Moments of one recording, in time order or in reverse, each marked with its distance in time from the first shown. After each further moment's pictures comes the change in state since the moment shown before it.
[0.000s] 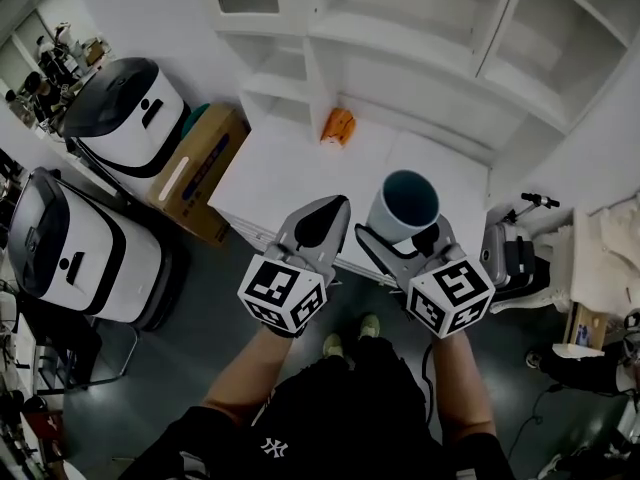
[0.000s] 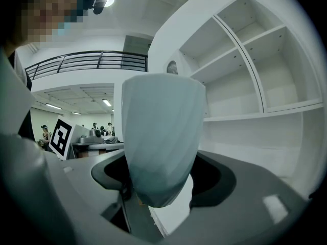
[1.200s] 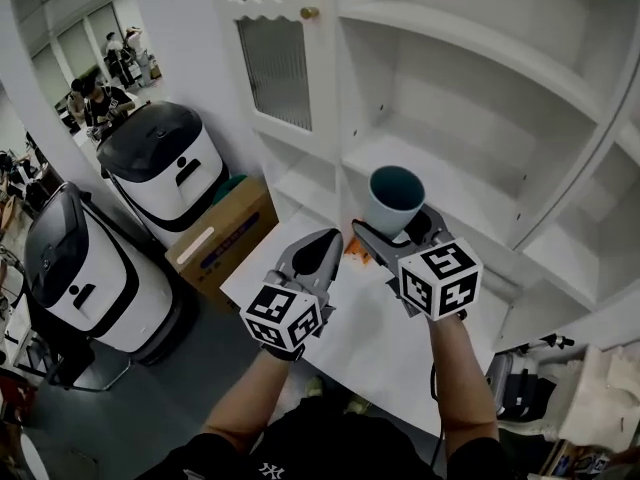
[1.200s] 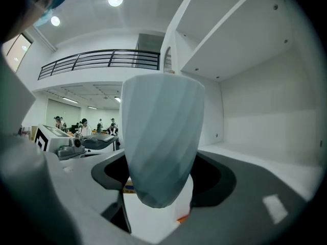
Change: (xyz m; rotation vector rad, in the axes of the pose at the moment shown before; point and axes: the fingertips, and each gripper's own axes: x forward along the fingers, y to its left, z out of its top) left arm 0.152 0.181 0.076 0.045 -0.075 0.238; right arm 0.230 -0.152 0.141 -0.144 0.001 0.177
